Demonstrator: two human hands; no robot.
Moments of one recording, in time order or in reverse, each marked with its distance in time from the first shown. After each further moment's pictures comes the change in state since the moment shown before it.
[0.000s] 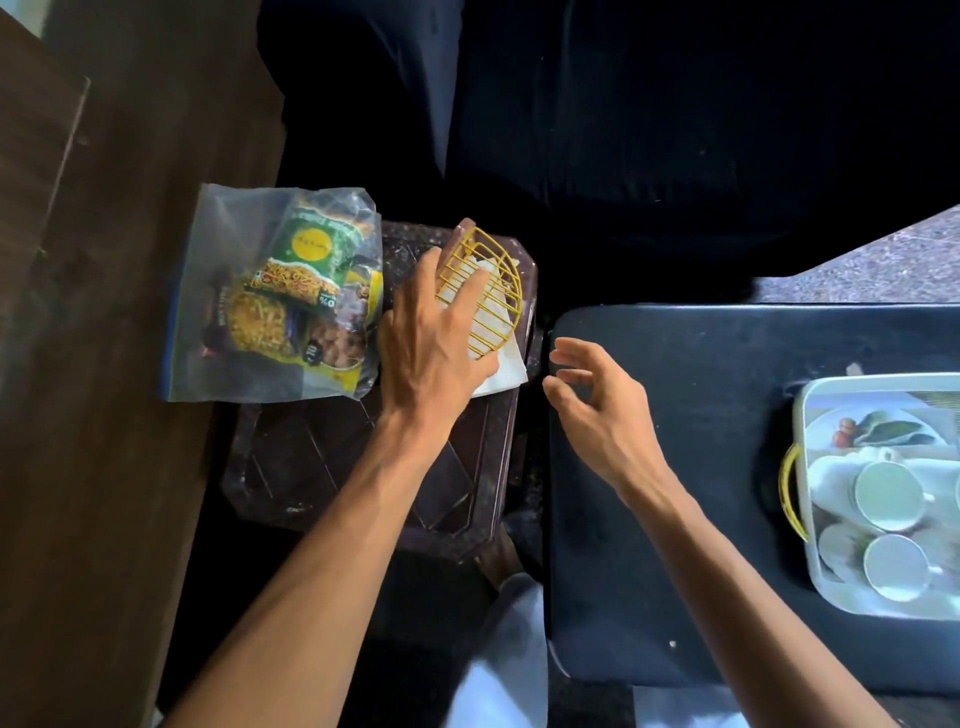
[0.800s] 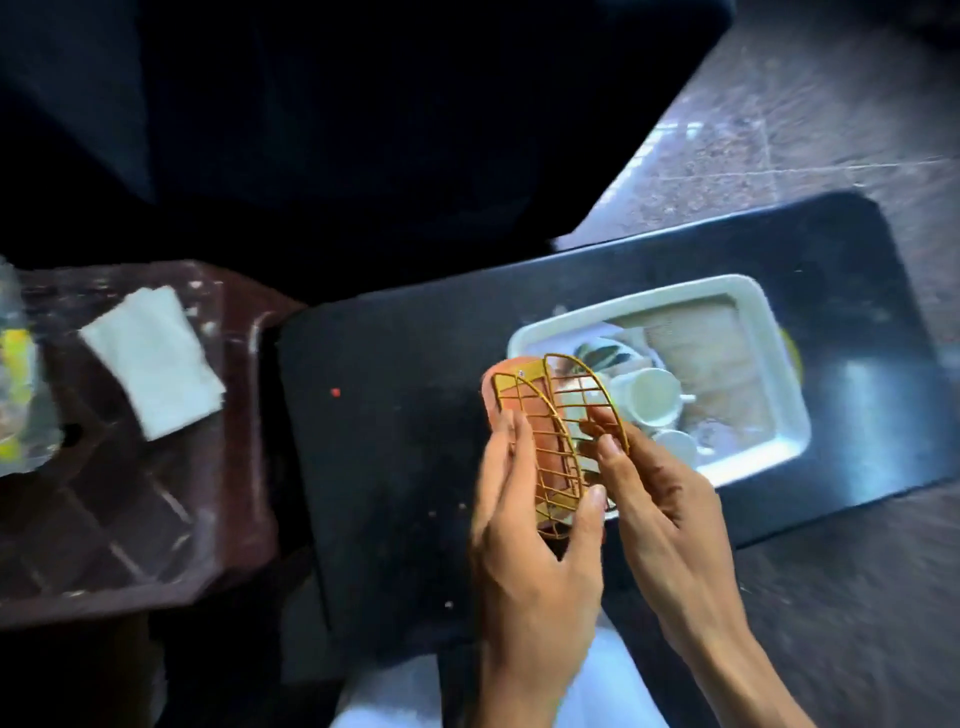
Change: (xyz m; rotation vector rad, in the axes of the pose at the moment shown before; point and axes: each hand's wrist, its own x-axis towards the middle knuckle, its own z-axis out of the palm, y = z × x) left_hand -0.190 0.330 0.024 -0.978 -0.249 -0.139; right_hand -0.152 0.108 -0.259 0.424 0.323 0.166
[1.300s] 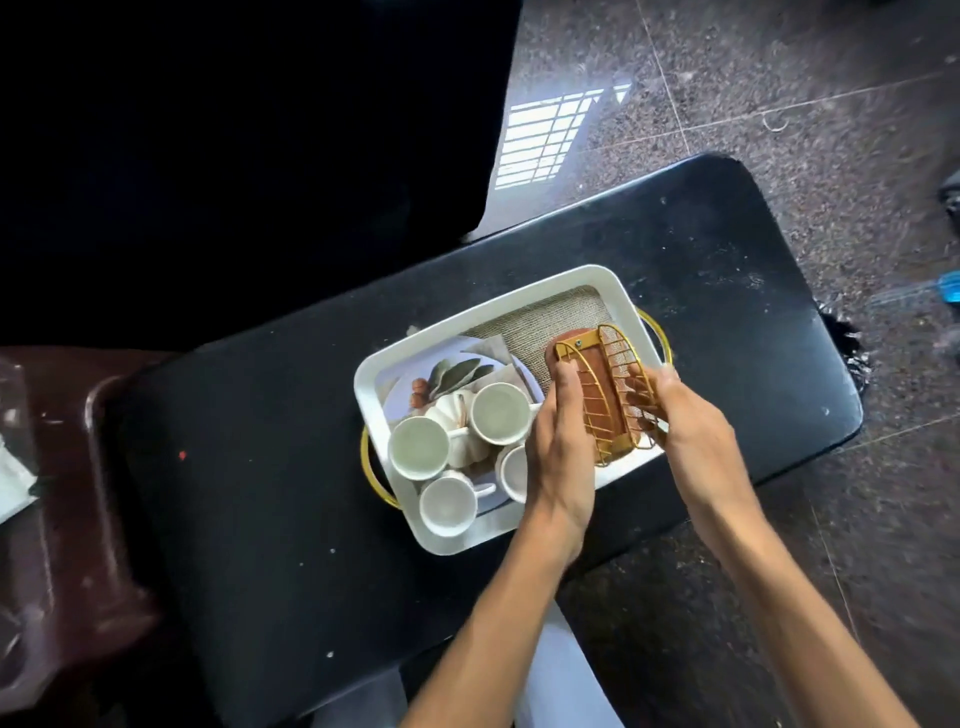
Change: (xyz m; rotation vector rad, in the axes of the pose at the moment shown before) left_hand 0.061 0.040 0.212 -0.538 -0.333 -0.412; right_hand 0.106 0.044 -0.189 -0.091 0.189 0.196
